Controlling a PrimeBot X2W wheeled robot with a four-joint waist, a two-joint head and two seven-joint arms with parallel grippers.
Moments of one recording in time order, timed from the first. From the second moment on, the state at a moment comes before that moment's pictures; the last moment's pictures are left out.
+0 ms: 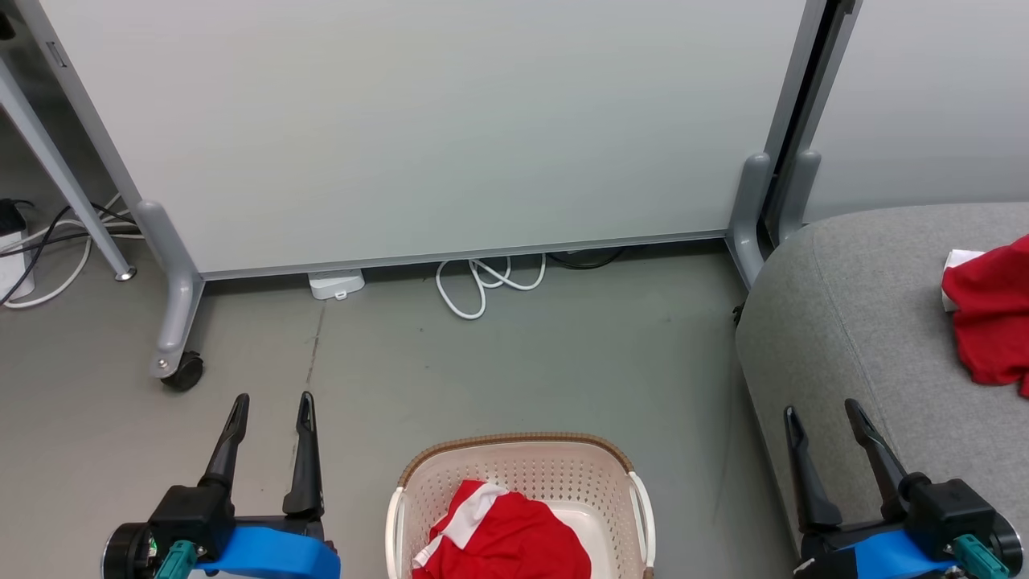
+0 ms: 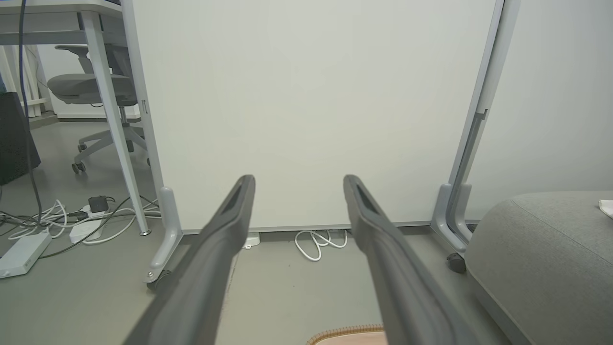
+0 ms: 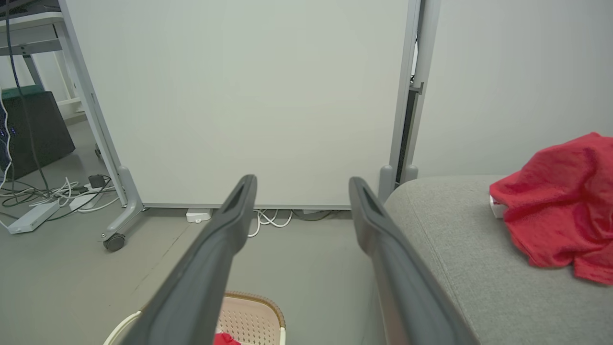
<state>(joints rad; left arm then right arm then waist) -0.01 0.06 -0.01 0.23 -0.14 -0.12 -0.26 0.02 -0.06 -0.03 0.17 0.08 0.13 -0.26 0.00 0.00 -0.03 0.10</state>
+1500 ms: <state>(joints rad) -0.73 0.27 -0.78 0.80 -0.29 -0.13 -0.26 -0.40 -0.06 0.04 0.04 0.09 0.13 -0.26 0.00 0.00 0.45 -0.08</state>
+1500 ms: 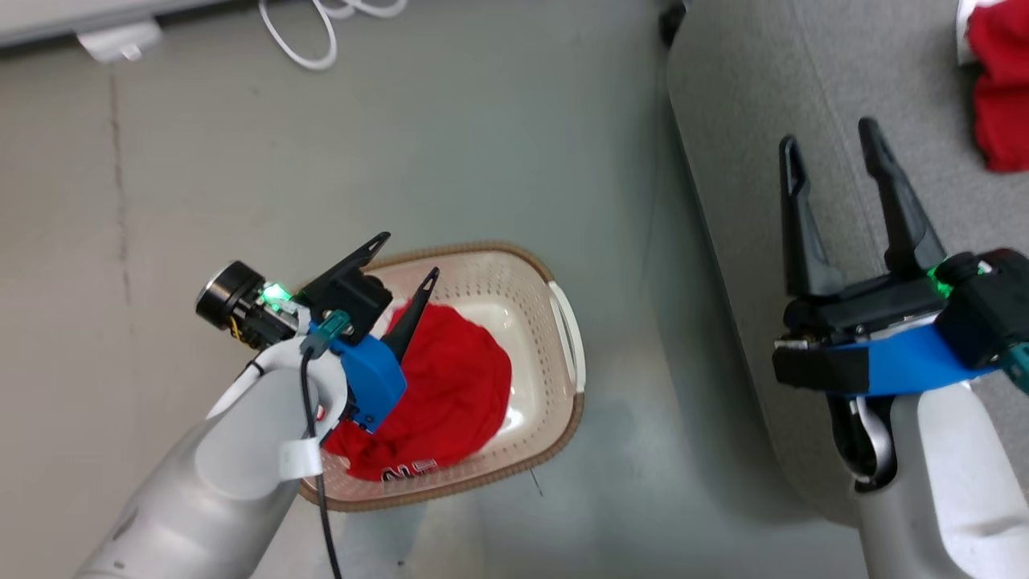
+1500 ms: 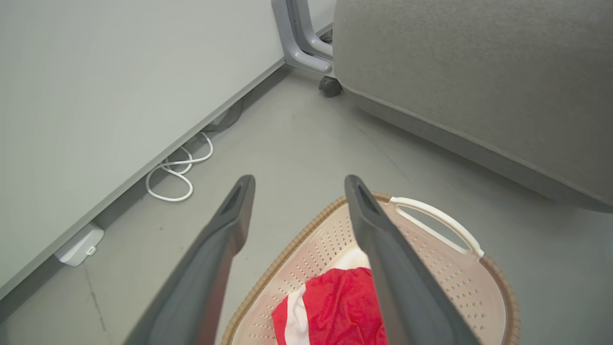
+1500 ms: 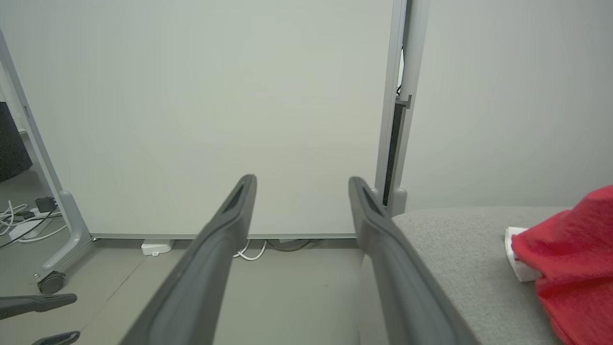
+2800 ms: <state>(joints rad) -1.14 0.31 -1.28 1.17 -0.24 -0.13 0.16 -0.53 -0.05 0.06 -0.21 0.15 0.13 -0.26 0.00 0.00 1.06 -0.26</state>
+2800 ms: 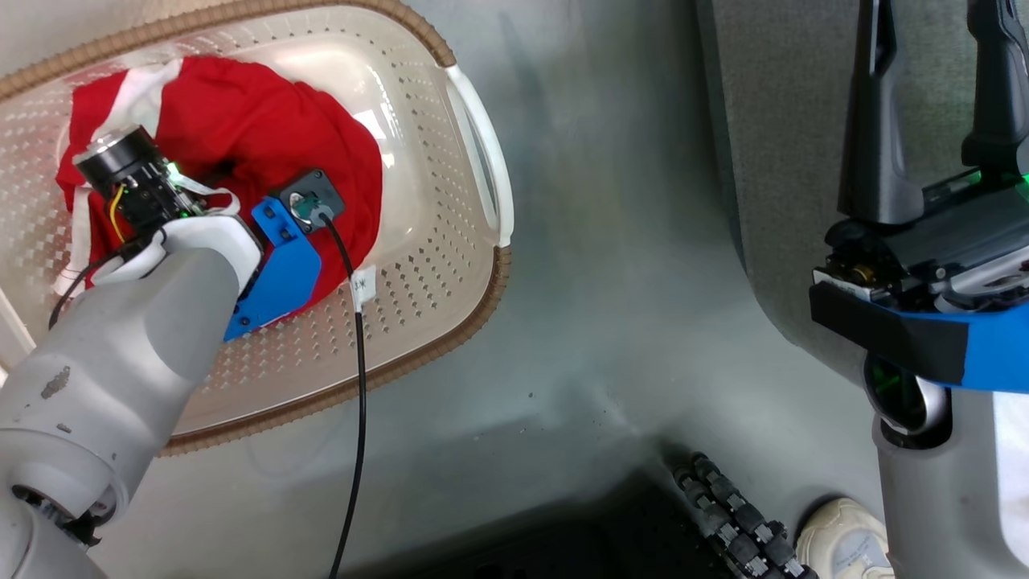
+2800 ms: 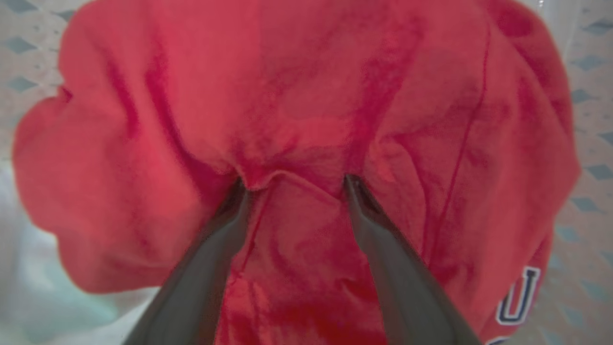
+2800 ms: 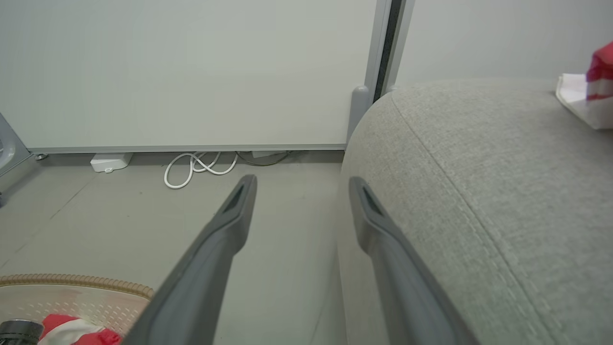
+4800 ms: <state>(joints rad) -0.95 0.13 -1.24 1.14 -0.58 -0.13 -0.25 -0.31 -0.05 0.00 -0.01 0.05 0.13 -0.26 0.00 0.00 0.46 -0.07</state>
